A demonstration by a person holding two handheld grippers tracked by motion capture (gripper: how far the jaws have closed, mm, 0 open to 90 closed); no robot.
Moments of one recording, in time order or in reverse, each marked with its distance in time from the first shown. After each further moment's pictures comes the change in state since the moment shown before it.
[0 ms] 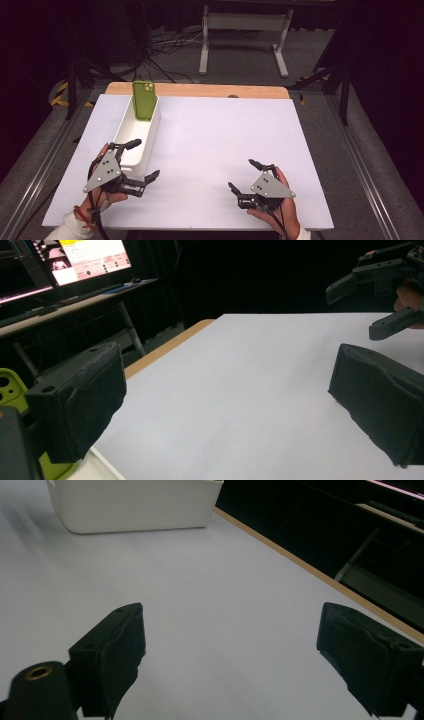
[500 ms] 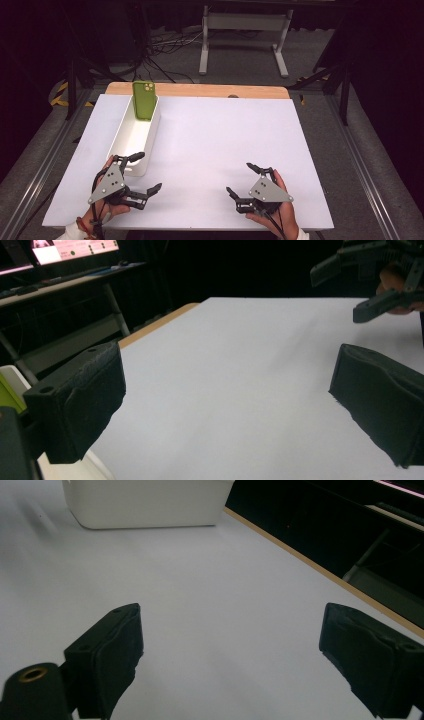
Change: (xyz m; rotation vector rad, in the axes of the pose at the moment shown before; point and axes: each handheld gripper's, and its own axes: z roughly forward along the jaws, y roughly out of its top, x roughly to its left) left arm -0.020 -0.023 -0.003 0.062 -0.050 -0.028; right arm 0.008 -0.005 0.000 -0.001 0.021 -0.013
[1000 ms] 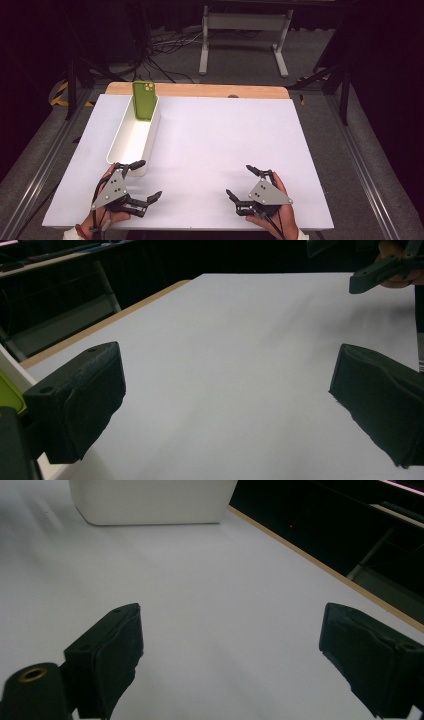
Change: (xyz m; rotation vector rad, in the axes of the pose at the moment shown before) left arm -0.007 -0.014 -0.002 0.063 -0.002 -0.001; right arm 0.004 -0.005 -0.001 0.000 0.010 -0.003
